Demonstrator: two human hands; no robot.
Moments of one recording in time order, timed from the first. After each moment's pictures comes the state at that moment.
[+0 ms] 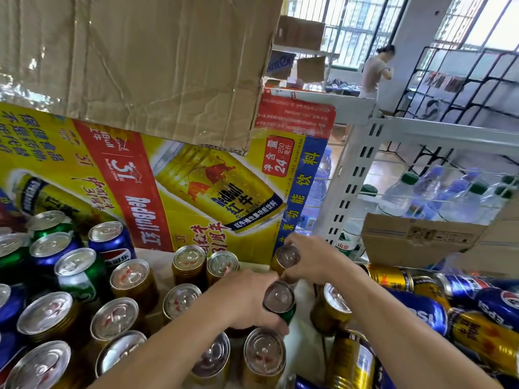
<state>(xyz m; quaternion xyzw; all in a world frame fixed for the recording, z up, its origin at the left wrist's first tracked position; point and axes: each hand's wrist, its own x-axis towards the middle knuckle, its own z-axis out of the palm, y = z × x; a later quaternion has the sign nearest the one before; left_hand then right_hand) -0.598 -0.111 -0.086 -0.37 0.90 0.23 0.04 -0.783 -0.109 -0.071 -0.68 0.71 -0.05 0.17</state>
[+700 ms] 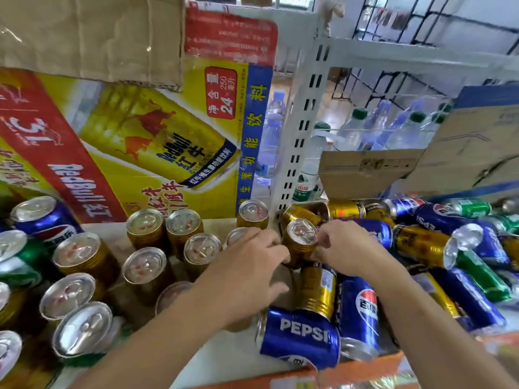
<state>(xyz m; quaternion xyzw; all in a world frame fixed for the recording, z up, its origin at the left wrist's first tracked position) -0.618 -0.043 -0.067 -0.26 0.95 0.17 -0.04 -0.817 0.012 -0.070 -0.53 0.83 -0.01 0.15</state>
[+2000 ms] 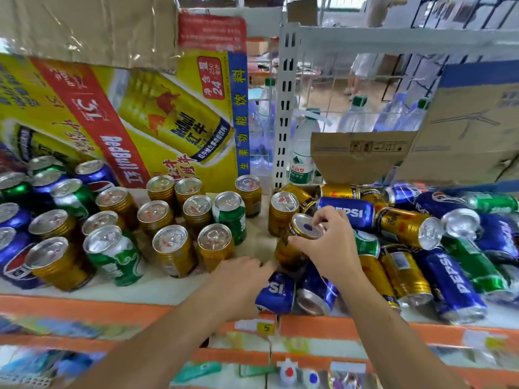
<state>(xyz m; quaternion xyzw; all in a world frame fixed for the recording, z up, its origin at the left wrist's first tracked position) -0.642 0.051 -0.126 -0.34 0.93 0.04 0.10 -0.820 0.082 -0.111 -0.49 0.74 -0.42 0.18</state>
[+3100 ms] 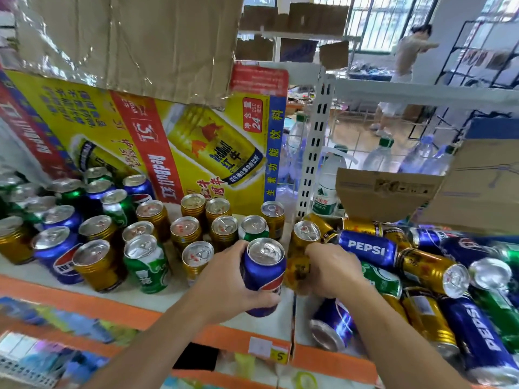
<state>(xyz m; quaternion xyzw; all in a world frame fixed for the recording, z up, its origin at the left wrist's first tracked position) -0.594 0.052 -0.084 -0.46 0.78 0.34 -0.26 -0.793 0.053 -0.069 -0.64 0.76 0.06 0.12</state>
